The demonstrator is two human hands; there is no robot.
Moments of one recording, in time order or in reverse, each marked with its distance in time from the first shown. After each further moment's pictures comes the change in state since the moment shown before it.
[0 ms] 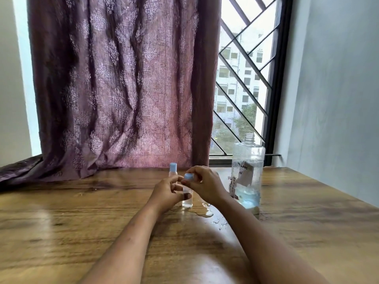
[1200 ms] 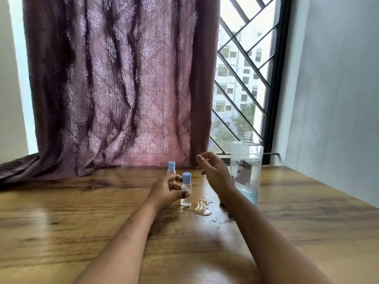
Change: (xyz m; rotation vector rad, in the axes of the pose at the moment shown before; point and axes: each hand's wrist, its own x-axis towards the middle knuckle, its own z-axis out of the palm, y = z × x) left_hand 0.005 -0.005 -0.002 0.020 -0.007 -0.009; right_hand 0.006 -0.006 -0.022 0.445 0.164 0.212
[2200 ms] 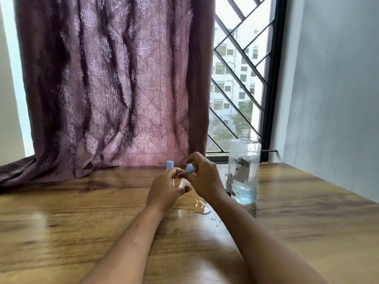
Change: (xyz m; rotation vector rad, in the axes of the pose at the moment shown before) left_hand -0.004 0.012 0.011 0.242 0.226 0.173; right_hand -0.008 0.001 0.020 -0.435 0.015 -0.261
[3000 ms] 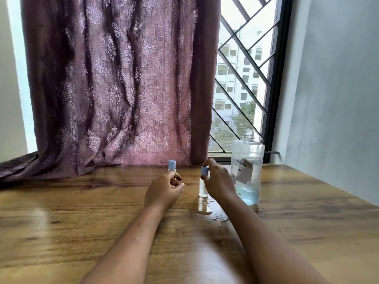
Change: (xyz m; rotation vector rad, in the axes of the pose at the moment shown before) left_hand -0.001 -0.010 -0.002 0.168 0.024 -0.080; right_hand -0.002 0.028 -0.007 -0.290 -0.086 0.211
